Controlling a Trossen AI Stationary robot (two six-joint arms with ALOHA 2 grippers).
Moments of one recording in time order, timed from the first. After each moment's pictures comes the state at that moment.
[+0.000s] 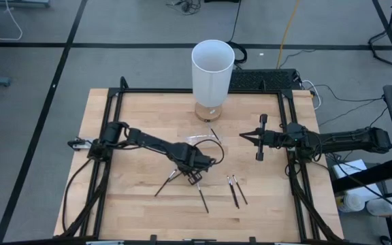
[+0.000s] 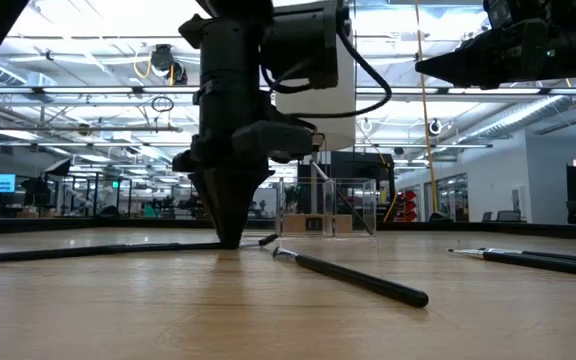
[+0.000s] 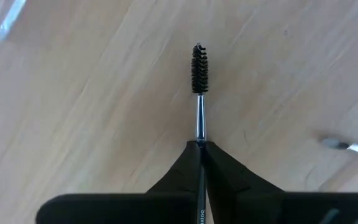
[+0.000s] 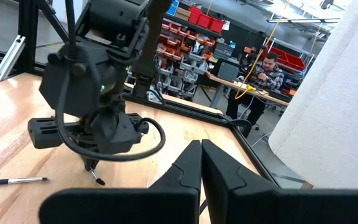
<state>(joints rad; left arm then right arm) -0.15 2.13 1.54 -0.99 0.03 -0.78 -0.06 0.63 0.20 0.45 0.05 -0.32</state>
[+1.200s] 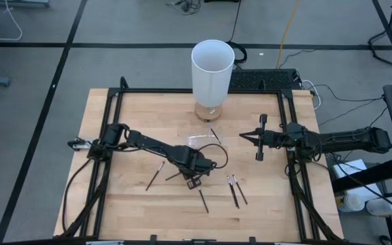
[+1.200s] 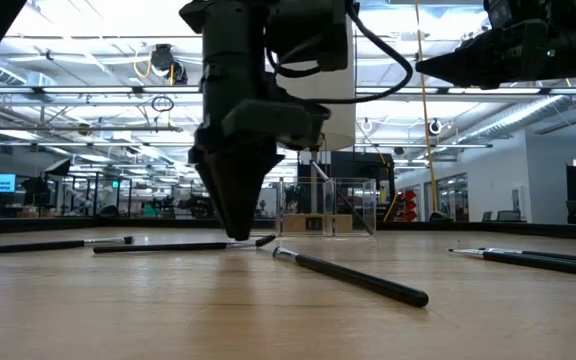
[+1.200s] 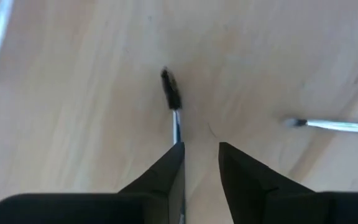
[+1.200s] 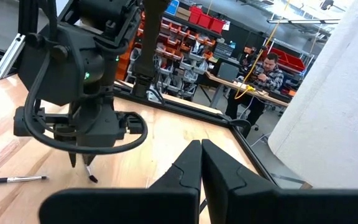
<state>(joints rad) -0.18 2.13 1.60 -0.97 -0.03 -0.62 -0.06 0.63 0.20 0.44 0.05 -0.33</state>
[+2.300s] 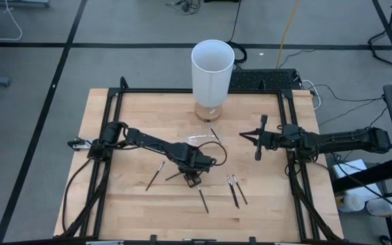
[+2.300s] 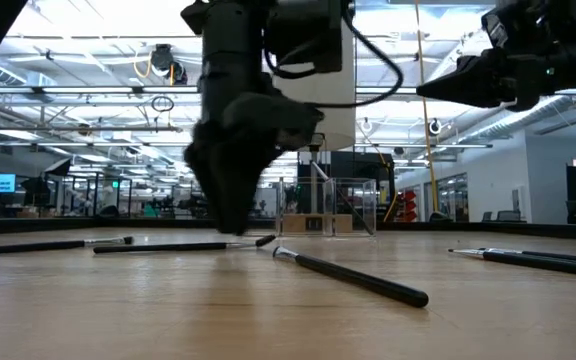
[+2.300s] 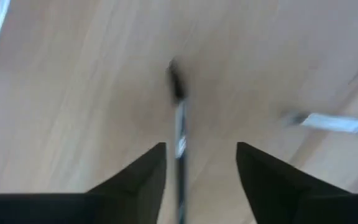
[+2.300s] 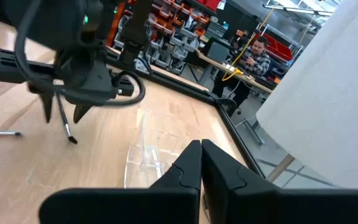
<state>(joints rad) -0.16 2.11 1.58 -0.97 0.03 -0.64 -0.06 0.63 0.17 0.39 0.13 -0.43</state>
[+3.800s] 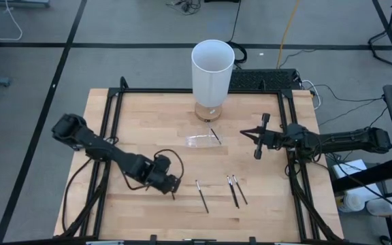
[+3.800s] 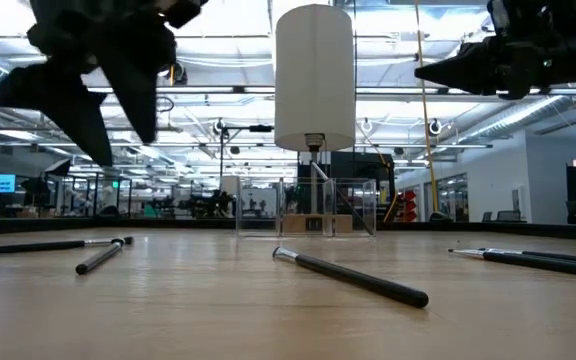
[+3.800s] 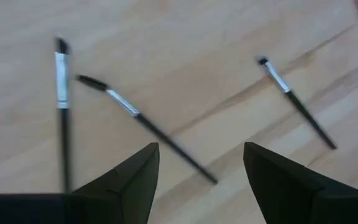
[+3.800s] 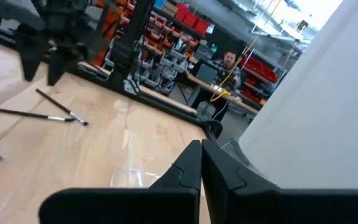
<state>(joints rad) -0.46 1.60 1.08 -0.69 -0.18 -1.55 -0.06 0.63 0.17 0.50 0.13 -0.49</state>
